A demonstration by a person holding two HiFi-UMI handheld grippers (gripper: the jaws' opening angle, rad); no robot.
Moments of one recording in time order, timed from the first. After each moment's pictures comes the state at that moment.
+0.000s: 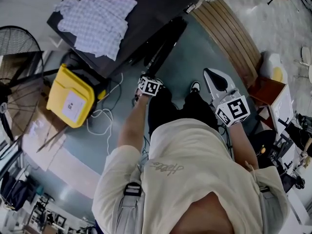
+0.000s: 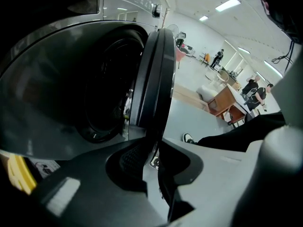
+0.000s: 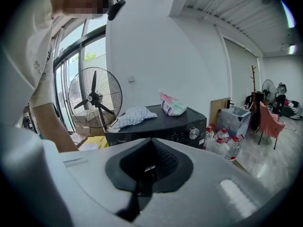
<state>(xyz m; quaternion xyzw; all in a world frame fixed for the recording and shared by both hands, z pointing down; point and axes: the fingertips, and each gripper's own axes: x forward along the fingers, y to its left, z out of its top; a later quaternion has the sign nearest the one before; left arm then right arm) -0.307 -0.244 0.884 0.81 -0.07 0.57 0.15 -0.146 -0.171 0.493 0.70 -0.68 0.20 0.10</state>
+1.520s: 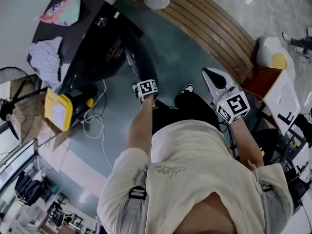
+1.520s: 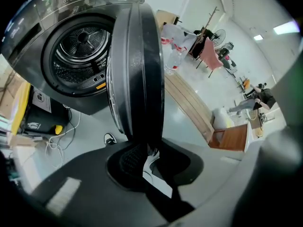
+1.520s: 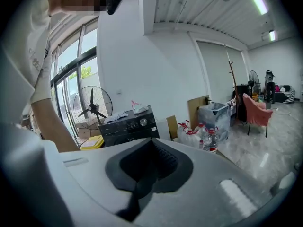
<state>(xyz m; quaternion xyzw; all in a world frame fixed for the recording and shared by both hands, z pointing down) -0.109 0.011 0.898 0.72 -0.23 0.54 0.37 0.104 0.129 0.516 0.71 -0.68 0.21 0.04</state>
